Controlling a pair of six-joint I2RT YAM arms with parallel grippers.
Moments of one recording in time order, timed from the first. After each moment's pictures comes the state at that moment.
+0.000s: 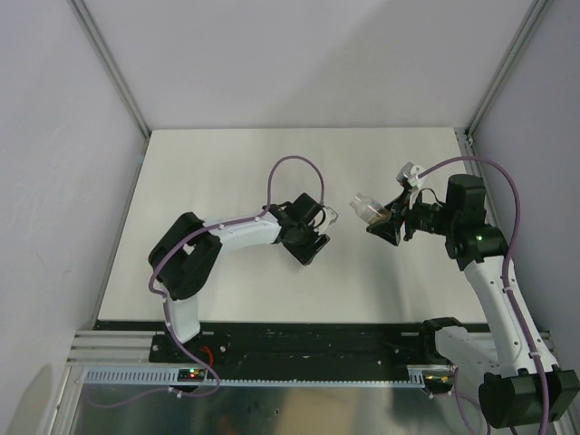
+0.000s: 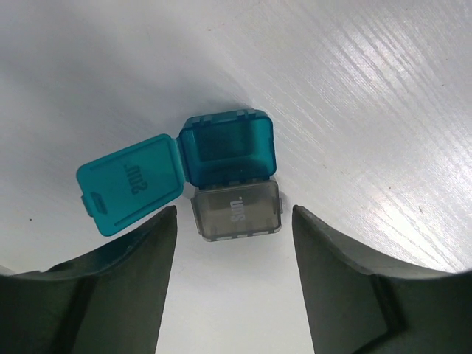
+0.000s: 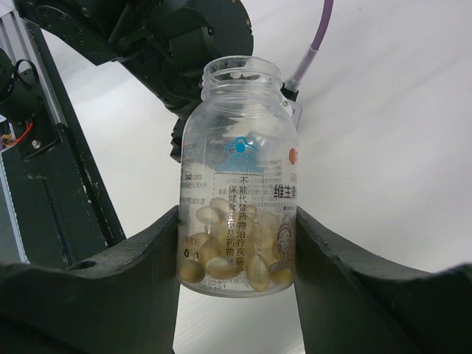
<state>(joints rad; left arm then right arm) -0.81 1.87 1.21 -0.47 0.07 0.02 0.12 0.93 0.96 -0.54 -0.90 -0.29</state>
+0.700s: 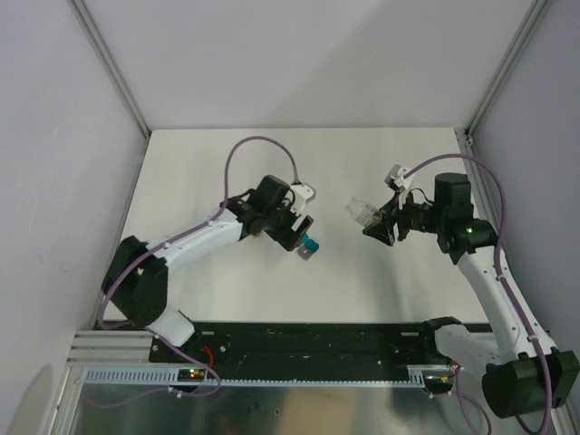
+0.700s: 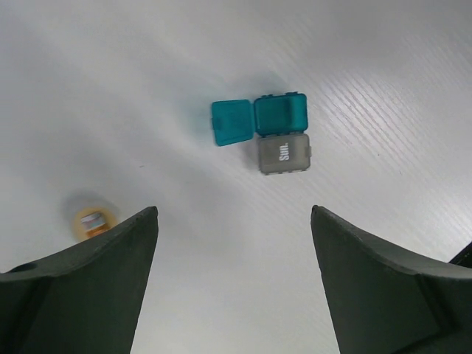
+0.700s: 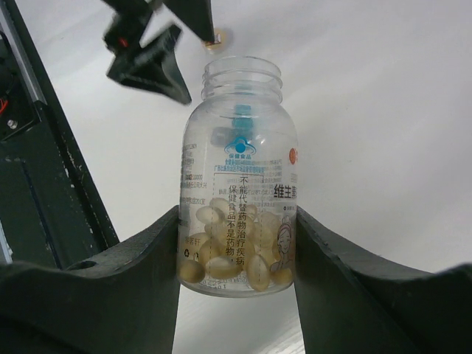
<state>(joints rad) -0.71 1.59 1.13 -0.47 0.11 0.07 0.16 0.98 0.95 -0.55 -0.83 -0.33</state>
